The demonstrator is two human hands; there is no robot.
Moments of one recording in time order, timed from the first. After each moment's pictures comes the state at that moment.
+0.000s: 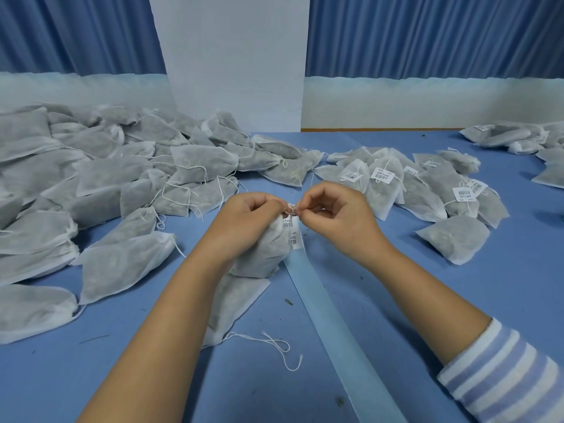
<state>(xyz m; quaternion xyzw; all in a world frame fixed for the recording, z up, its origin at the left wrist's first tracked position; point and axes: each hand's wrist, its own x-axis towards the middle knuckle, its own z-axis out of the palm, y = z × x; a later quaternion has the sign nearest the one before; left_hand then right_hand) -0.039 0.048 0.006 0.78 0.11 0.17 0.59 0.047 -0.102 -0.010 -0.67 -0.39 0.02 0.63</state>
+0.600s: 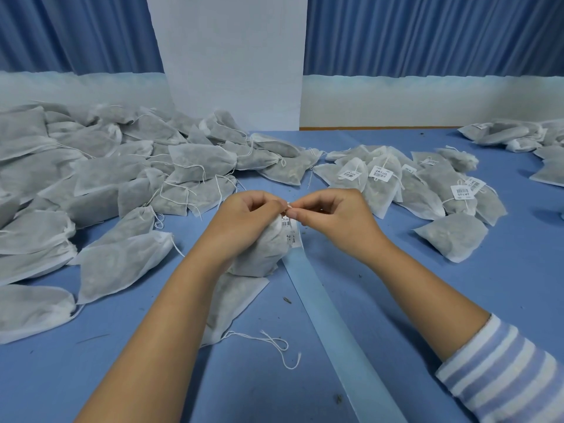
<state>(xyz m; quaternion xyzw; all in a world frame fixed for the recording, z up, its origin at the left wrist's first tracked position) -0.037 0.051 0.002 0.79 0.11 0.16 0.58 0.051 -0.104 -0.011 -0.70 -0.37 0.05 0.61</state>
